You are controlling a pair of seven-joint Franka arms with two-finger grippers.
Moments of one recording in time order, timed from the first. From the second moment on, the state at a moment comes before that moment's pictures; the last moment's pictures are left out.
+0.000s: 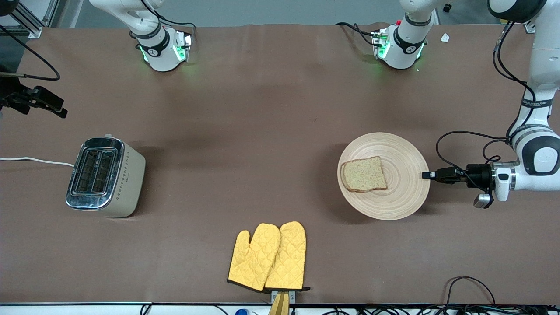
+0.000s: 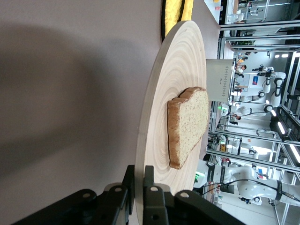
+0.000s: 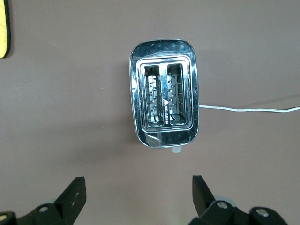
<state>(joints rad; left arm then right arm) 0.45 0.69 -0.19 -1.63 -0.85 1.62 0.74 0.01 -0.08 -0.06 -1.67 -0.02 1.59 0.07</state>
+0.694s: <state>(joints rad) 0.59 0.78 -0.17 -1.62 -0.67 1.62 0.89 0.01 -0.08 -0.05 -1.67 -0.02 1.58 0.07</state>
